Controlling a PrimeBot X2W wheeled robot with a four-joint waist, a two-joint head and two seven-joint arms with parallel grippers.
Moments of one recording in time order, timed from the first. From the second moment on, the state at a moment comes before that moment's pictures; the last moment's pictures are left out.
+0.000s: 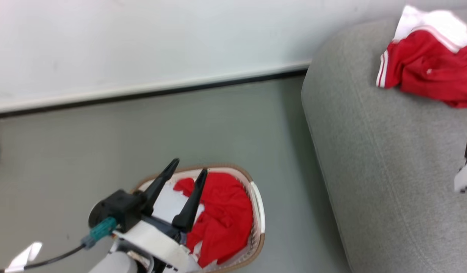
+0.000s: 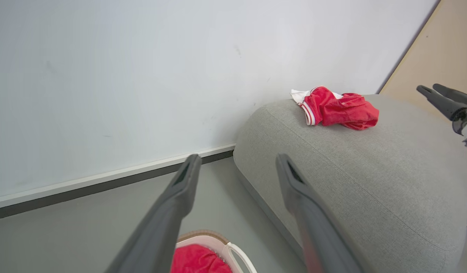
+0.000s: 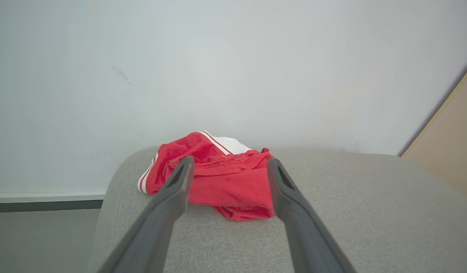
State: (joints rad) left arm -0.37 0.44 -0.66 0.03 -0.61 0.12 -0.26; right arm -0.59 -0.15 -0.33 0.55 -0.10 0.13 -0.22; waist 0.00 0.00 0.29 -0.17
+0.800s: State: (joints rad) left arm 0.03 0.29 -0.20 0.08 -0.43 0.05 -0.26; right arm -0.03 -0.06 -0.11 0.23 -0.02 0.13 -0.26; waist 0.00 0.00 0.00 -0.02
